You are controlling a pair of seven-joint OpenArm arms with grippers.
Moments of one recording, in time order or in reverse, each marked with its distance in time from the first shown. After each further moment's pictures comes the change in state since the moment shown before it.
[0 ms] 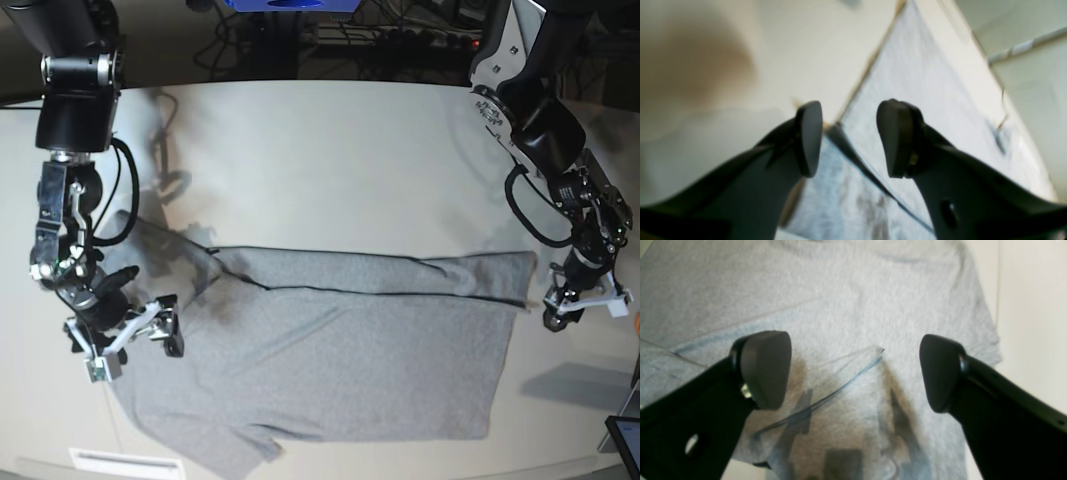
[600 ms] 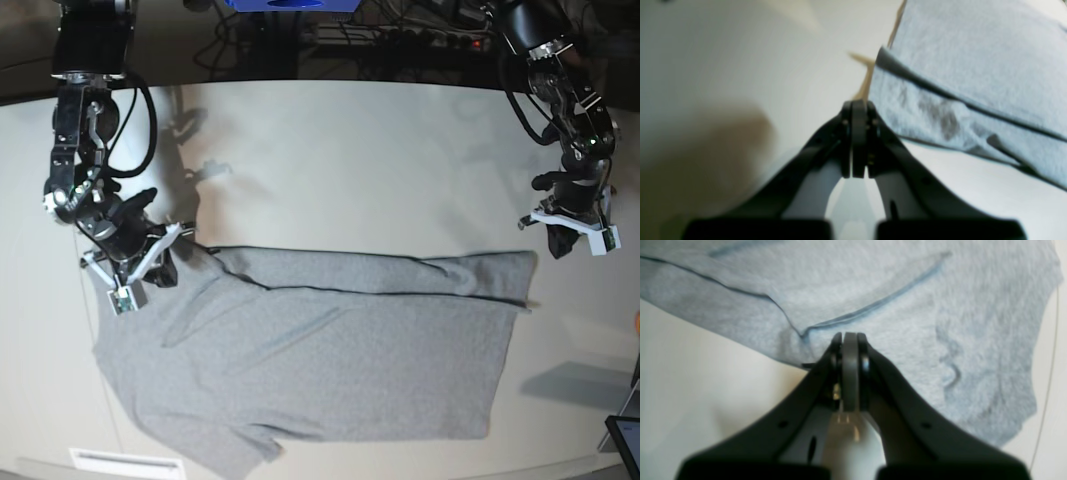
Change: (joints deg) left arm 31.8 0.9 12.7 32.0 5.3 -0.4 -11.3; right arm -15.7 -2.7 -0.3 16.4 0.1 -0.1 -9.7
